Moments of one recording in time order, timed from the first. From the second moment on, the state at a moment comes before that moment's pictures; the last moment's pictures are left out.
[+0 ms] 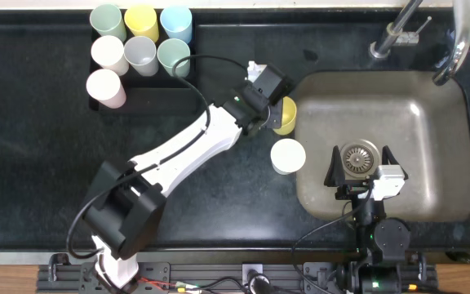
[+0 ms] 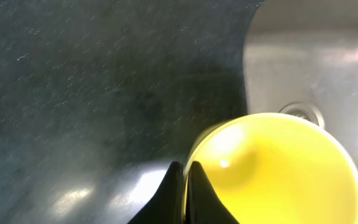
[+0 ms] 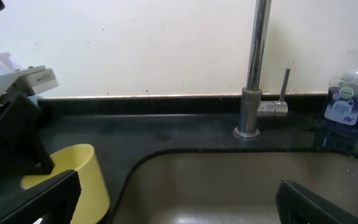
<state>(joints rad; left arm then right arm) -0.75 1.98 1.53 -0.58 -0.10 -0.63 0.01 0.01 0.02 -0.02 -0.03 0.07</state>
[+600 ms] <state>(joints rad) -0.67 1.85 1.56 -0.86 -0.15 -0.69 0.01 0.01 0.02 -0.02 -0.03 0.07</state>
